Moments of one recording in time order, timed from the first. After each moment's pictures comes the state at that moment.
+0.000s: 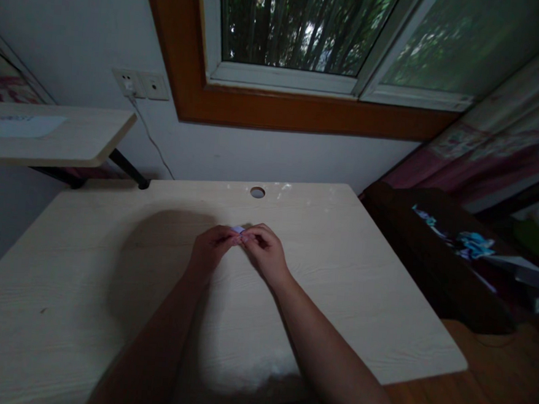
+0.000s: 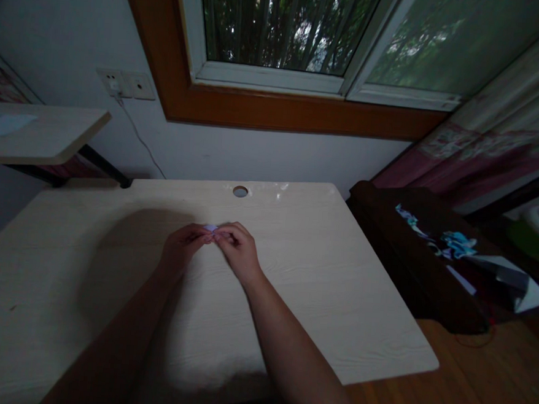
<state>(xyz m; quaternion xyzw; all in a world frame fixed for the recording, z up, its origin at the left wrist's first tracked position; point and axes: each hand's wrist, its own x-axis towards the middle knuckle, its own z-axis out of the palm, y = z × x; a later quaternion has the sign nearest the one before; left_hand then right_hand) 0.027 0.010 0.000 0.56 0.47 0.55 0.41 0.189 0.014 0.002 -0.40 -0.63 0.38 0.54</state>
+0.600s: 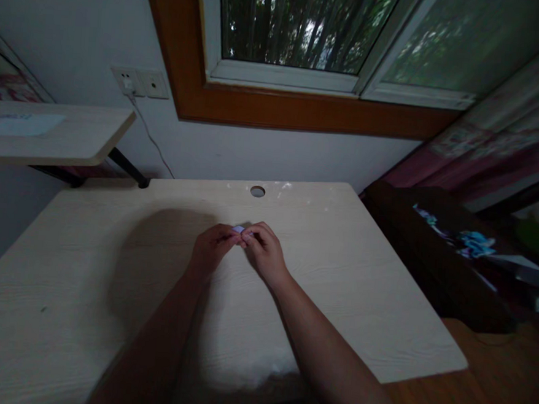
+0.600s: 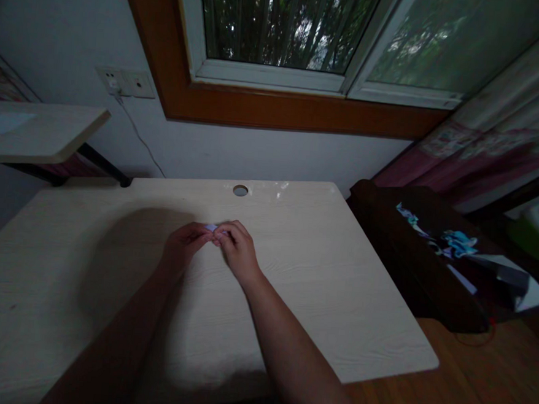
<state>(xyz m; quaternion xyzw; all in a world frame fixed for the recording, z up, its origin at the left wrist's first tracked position) 0.028 0.010 0.002 0.58 0.45 0.55 0.41 0.188 0.012 0.005 -0.41 -0.64 0.39 0.53</state>
